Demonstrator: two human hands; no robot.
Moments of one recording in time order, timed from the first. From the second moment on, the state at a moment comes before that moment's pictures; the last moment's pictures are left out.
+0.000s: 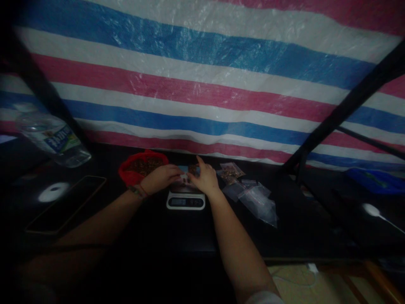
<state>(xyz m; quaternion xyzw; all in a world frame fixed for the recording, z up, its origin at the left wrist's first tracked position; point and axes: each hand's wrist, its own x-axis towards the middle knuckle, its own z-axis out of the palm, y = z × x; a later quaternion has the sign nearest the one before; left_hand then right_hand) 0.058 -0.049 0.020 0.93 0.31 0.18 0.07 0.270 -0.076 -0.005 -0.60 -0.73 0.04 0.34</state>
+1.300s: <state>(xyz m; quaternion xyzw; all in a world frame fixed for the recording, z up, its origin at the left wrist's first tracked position) 0.008 -0.022 0.013 0.87 0.44 0.24 0.02 0.345 -0.174 -0.006 -0.79 -0.62 0.00 0.00</state>
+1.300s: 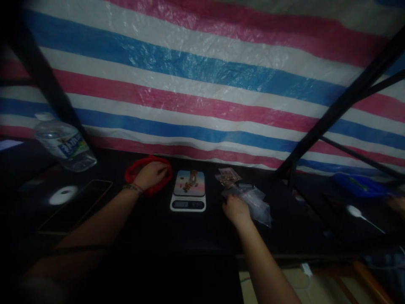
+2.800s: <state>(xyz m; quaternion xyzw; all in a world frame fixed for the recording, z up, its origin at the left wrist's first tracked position) 0.059 -0.064 0.002 0.63 0.31 0.56 0.44 0.233 -0.114 0.006 -0.46 -0.68 0.01 0.57</state>
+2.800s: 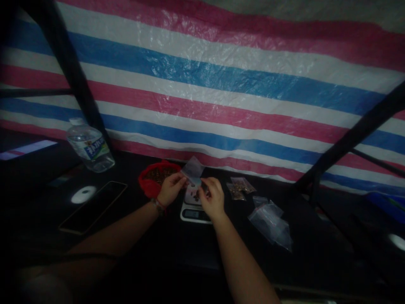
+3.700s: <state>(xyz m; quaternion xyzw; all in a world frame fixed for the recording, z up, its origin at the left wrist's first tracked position) 0.050 -0.081 0.017 0.85 0.30 0.43 0.09 0.206 -0.123 0.003 -0.51 -0.72 -0.01 0.47</state>
